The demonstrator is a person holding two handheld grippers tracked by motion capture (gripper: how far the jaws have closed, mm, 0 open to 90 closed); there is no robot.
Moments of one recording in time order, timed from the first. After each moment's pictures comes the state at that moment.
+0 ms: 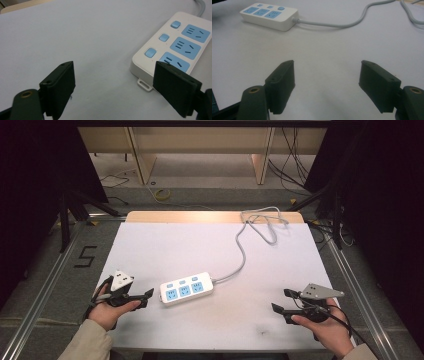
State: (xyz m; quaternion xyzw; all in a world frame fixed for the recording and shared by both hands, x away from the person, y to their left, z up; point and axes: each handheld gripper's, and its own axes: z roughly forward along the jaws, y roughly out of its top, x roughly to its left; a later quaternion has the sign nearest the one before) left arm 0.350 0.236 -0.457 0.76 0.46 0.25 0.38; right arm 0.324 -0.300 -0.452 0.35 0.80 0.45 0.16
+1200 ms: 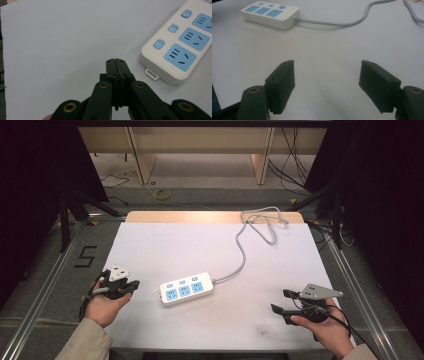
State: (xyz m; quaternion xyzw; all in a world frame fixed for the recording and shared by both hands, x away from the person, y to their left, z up) left arm 0.356 0.241 -0.432 0.79 0.47 0.23 0.32; right arm 0.323 -0.298 -0.453 0.35 0.81 0.45 0.15
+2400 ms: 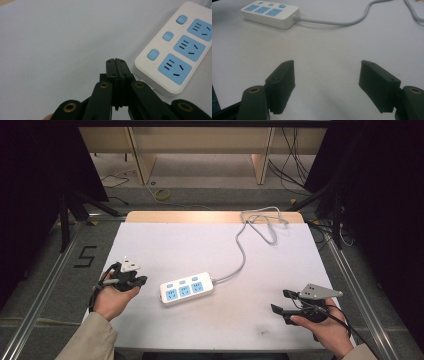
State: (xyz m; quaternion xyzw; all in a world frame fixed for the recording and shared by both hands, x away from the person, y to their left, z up) left arm 0.376 0.223 -0.426 0.81 0.46 0.21 0.30; right arm 0.324 -0.298 -0.453 0.35 0.81 0.44 0.15
